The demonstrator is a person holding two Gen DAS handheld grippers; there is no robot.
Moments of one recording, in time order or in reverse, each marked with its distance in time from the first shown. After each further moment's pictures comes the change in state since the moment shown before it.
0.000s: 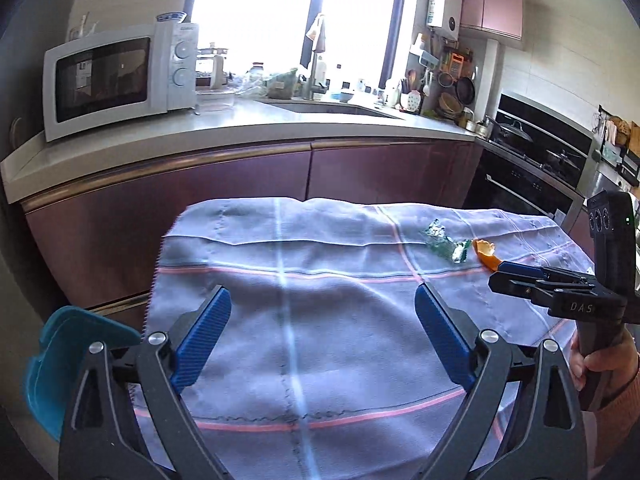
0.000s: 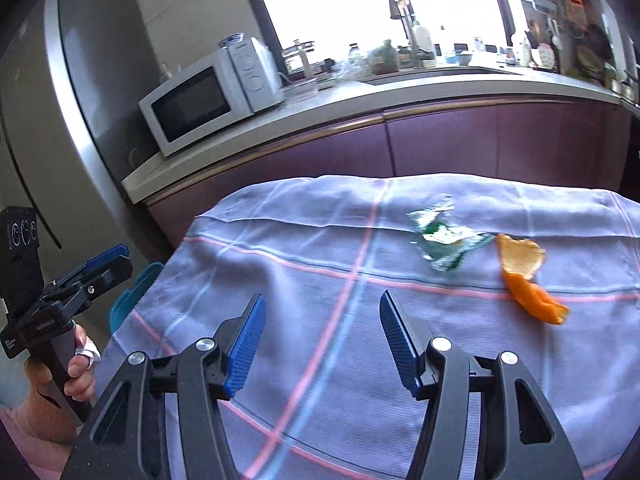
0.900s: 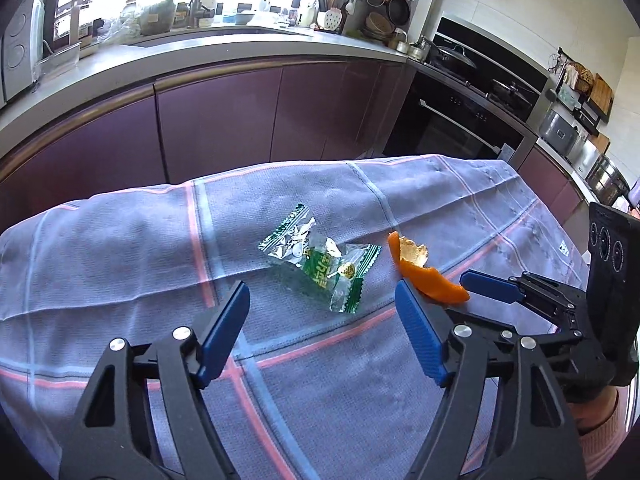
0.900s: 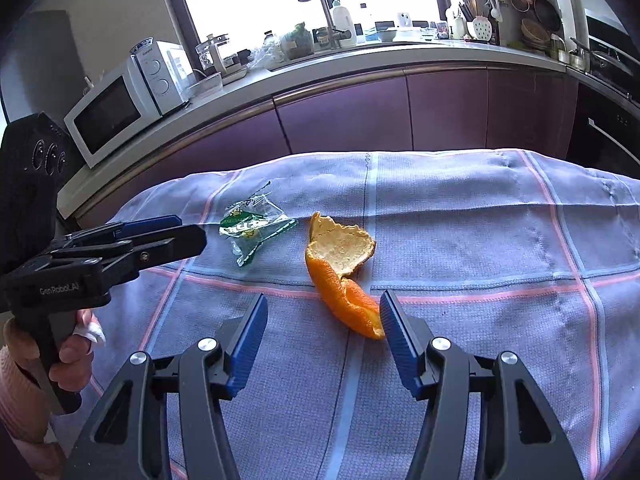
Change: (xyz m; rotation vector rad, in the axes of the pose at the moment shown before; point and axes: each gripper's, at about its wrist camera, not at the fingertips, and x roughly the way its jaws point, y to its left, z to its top) left arm 0.215 -0.160 0.050 0.098 0.302 -0.256; right arm 0.010 -0.115 0.006 0.065 0.071 -0.160
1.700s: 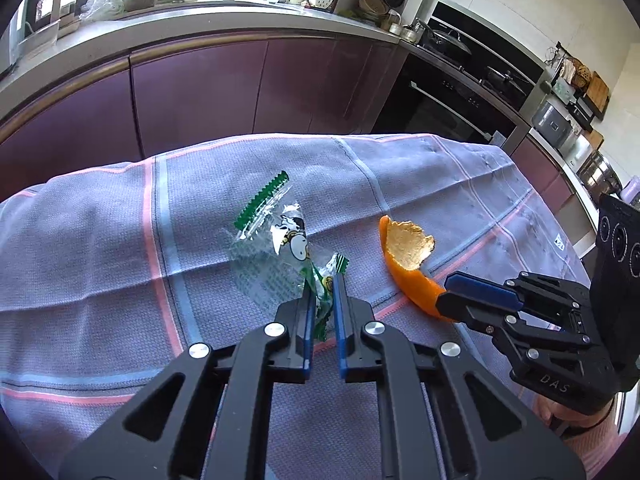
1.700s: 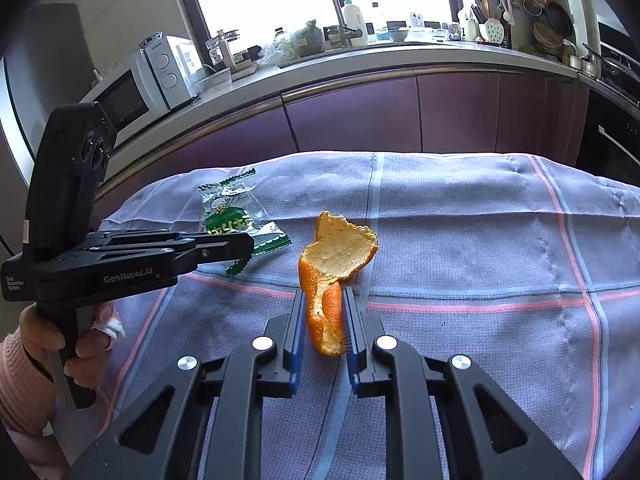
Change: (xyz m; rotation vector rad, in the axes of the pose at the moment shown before) left arm 0.030 -0.009 -0.003 -0.001 0.061 -0.050; right arm 0.001 -0.006 0.003 -0.035 0.005 0.030
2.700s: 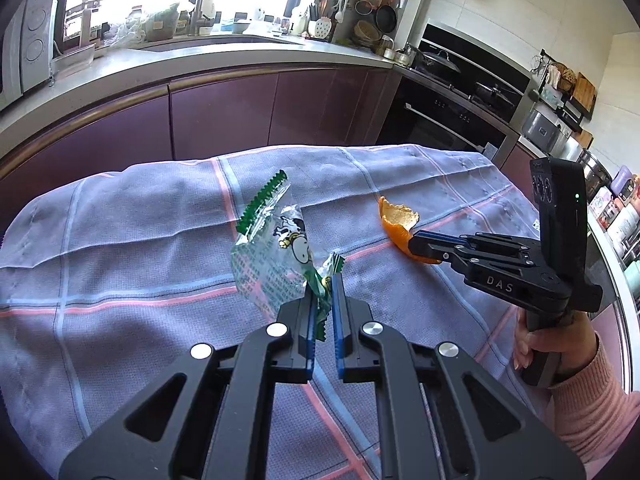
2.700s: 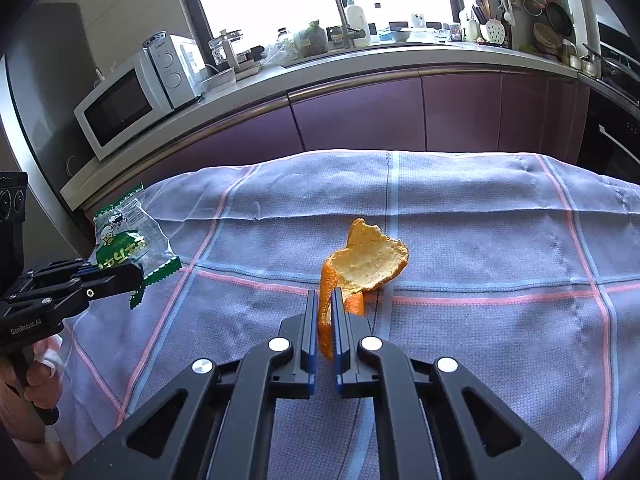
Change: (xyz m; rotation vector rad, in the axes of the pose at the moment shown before) left arm -0.110 0.022 -0.062 0.026 -0.104 0.003; right arm -0.002 0.018 -0.003 0.003 -0.003 0.007
